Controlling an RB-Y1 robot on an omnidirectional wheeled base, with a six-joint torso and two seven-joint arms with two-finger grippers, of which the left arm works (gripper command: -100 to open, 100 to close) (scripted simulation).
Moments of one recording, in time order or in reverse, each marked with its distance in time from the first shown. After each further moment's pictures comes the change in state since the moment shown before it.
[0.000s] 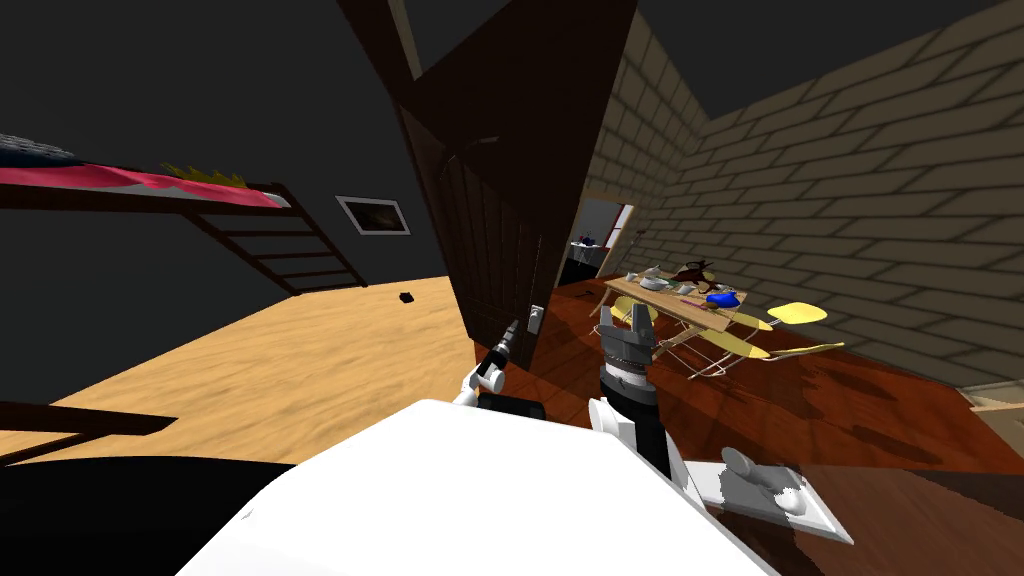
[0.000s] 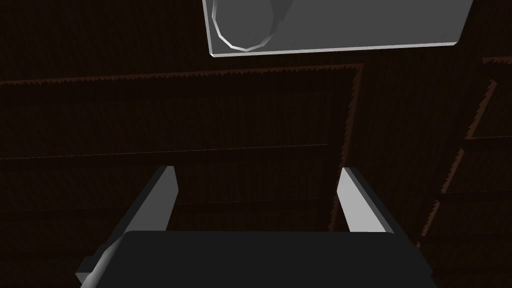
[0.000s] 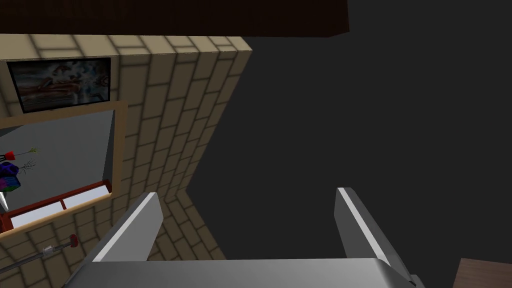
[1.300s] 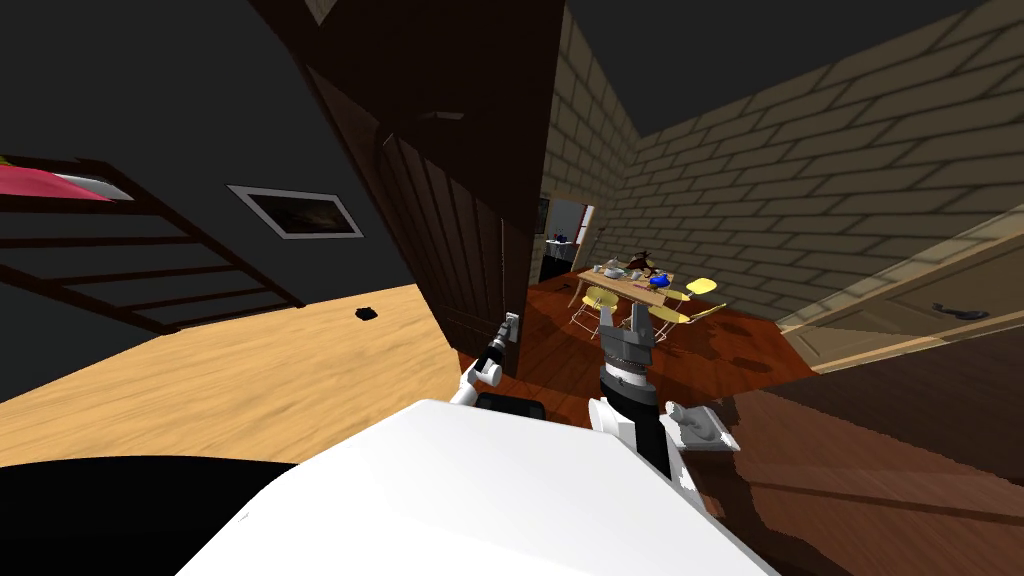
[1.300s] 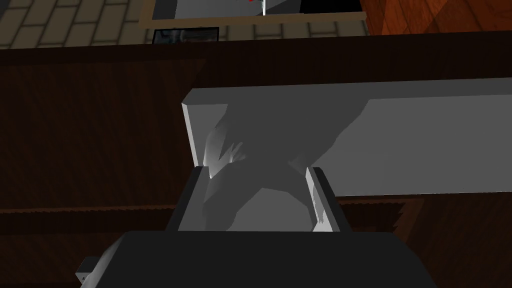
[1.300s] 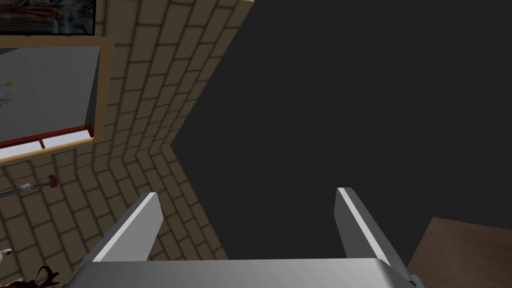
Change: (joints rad) arm -0.009 -0.033 0.121 0.015 -0.076 -0.003 0.059
